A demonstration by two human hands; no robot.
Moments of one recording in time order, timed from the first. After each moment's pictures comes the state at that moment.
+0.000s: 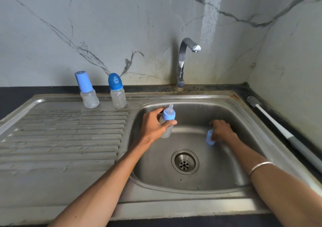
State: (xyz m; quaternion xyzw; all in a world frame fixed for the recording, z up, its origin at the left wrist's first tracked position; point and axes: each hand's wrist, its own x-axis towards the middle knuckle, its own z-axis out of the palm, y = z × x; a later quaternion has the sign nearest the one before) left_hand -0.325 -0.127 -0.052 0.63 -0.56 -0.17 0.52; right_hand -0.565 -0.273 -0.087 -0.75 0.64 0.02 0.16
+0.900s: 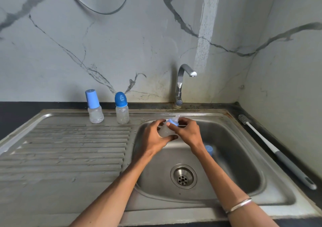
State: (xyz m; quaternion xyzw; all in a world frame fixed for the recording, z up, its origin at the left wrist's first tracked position) left_hand -0.329 -0.113 -0.035 0.65 -0.55 -0.11 0.51; right_hand -0.465 -0.180 -0.015 -0.69 0.44 -0.42 0.39
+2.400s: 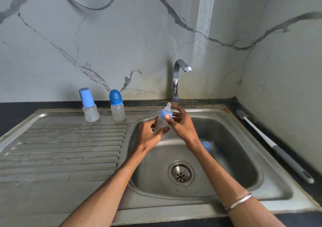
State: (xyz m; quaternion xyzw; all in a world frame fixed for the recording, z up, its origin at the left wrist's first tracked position) left_hand -0.321 -0.121 -0.042 0.61 -0.57 -0.15 0.53; right_hand -0.463 -0.175 -0.008 -0.67 0.36 -0.44 0.48
